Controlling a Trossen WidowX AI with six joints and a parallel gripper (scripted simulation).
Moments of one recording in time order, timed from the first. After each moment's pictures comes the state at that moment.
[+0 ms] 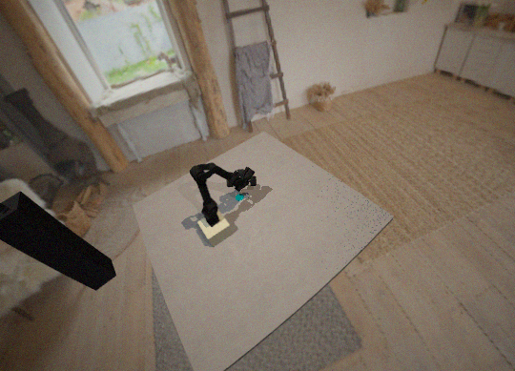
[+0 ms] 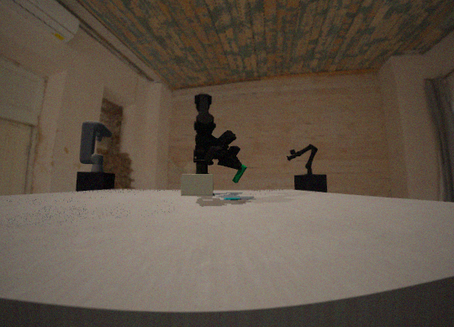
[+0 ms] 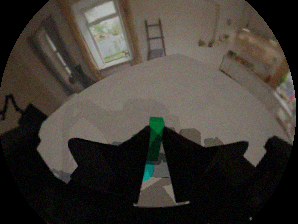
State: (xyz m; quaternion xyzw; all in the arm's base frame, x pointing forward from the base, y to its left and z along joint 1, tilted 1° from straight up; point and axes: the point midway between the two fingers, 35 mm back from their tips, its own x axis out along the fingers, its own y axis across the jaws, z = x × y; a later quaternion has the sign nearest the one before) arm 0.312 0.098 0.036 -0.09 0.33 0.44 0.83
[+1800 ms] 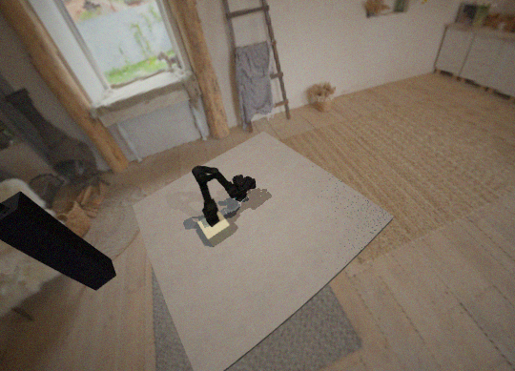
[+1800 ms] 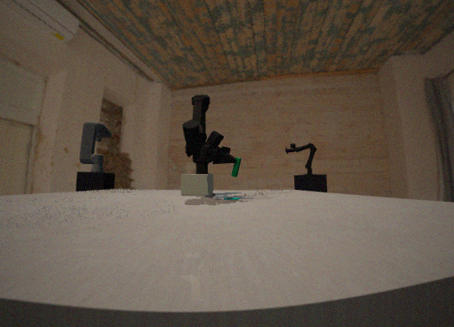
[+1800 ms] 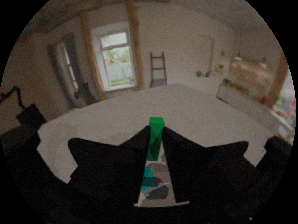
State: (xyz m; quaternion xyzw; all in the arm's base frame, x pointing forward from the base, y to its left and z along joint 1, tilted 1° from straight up) arm 0.291 0.080 0.051 -0.04 0.17 0.47 0.86
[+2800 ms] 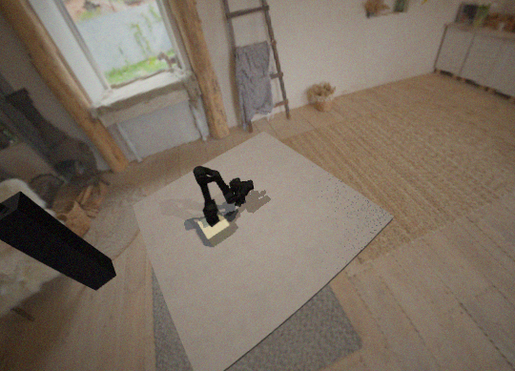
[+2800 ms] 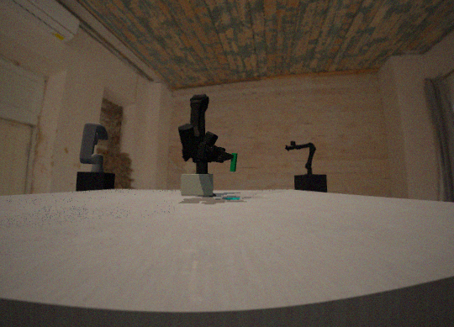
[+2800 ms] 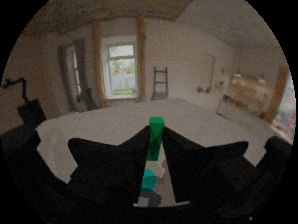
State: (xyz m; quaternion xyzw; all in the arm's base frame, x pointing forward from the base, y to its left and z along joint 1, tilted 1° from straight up) arm 0.266 0.072 0.064 -0.03 0.09 0.50 0.86
